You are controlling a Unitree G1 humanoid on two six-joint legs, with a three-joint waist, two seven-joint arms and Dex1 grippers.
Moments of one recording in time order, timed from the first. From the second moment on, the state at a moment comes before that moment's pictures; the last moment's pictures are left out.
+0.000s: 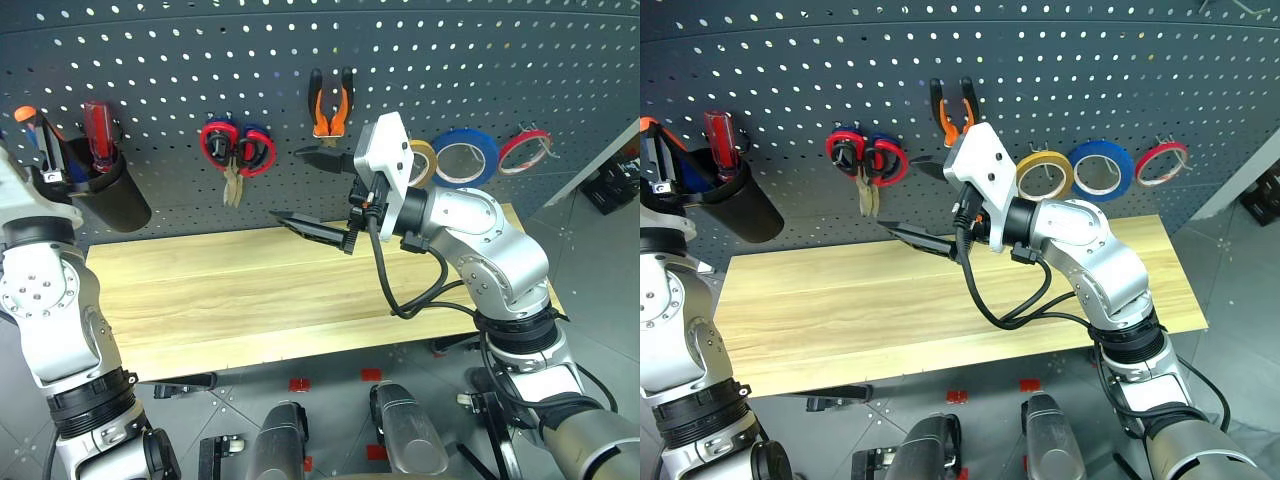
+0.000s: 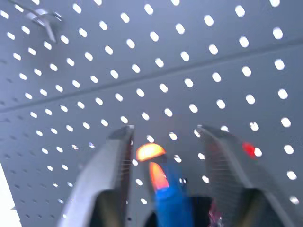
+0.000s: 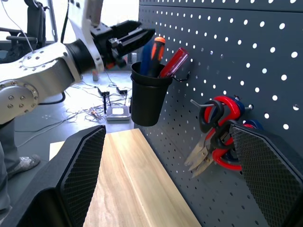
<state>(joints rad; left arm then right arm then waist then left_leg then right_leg) -0.38 0.46 0.56 -0.23 -0.14 0.11 -0.01 -0.80 -0.27 0.22 -0.33 0.41 0.60 0.71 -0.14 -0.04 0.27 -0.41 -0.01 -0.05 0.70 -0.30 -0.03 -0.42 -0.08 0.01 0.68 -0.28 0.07</state>
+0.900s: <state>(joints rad) 0.04 0.21 0.35 -0.33 -0.16 0.38 0.00 -0.25 -0.30 0.17 -0.28 0.22 0.43 0.49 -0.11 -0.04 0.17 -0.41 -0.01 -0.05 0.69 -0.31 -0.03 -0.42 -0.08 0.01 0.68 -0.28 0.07</state>
